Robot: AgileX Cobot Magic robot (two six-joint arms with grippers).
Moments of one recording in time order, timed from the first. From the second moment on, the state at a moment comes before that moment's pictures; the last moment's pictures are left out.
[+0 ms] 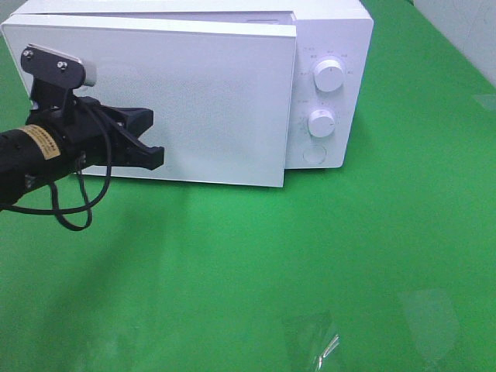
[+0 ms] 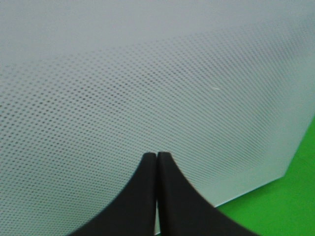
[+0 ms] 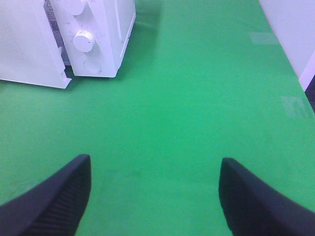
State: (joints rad) left arm -0.44 1.80 -0.65 0.17 -0.81 -0.09; right arm 0.17 0.00 -0.51 -0.12 1.00 0.12
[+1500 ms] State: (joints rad) left arm -0.62 2.06 -1.17 0.16 -0.47 -0.07; right arm 0.17 0.00 -0.51 -0.12 1.00 0.12
